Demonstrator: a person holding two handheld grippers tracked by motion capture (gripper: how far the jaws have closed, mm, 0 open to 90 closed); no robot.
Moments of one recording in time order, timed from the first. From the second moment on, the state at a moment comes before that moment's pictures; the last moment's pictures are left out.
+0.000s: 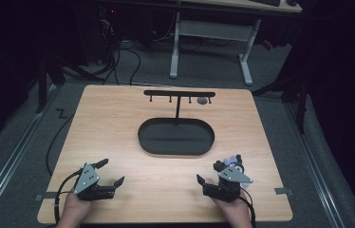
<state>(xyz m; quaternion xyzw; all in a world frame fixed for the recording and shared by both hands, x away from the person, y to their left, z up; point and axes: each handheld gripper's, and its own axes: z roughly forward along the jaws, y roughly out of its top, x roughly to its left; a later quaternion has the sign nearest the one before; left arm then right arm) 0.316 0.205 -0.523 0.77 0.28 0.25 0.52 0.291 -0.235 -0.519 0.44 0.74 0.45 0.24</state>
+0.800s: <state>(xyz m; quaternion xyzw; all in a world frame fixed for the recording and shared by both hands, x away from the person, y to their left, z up) 0.314 0.202 -0.524 0.78 0.27 0.25 0.51 0.286 -0.234 -0.515 0.42 0.75 0.45 0.25</state>
